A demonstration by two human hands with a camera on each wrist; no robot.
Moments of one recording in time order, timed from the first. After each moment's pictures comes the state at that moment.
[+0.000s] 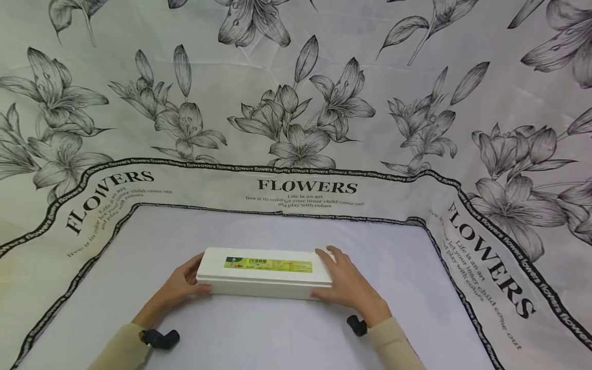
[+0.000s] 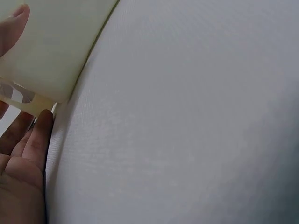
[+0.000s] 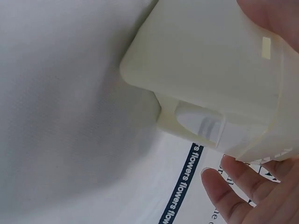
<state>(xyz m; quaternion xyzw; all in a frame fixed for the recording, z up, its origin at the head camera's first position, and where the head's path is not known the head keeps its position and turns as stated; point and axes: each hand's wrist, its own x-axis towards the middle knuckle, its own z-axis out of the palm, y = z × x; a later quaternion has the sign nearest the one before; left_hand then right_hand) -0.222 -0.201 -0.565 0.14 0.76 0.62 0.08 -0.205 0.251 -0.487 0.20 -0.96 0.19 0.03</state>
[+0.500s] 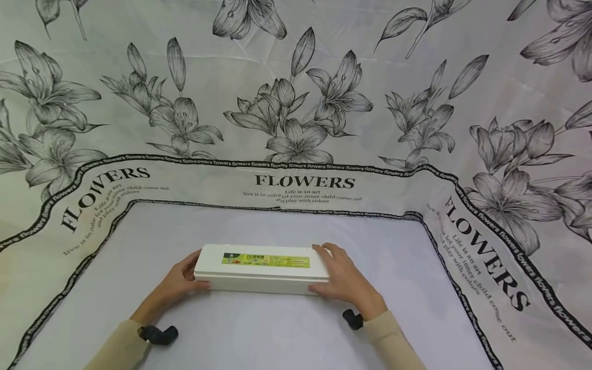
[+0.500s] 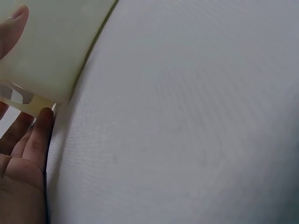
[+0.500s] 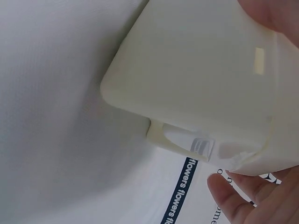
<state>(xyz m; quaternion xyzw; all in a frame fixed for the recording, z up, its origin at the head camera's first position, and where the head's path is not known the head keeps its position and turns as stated) -0.222 -0.196 -0.569 0.14 0.76 0.63 0.09 -0.202 0.253 -0.482 0.21 -0.96 0.20 0.03</state>
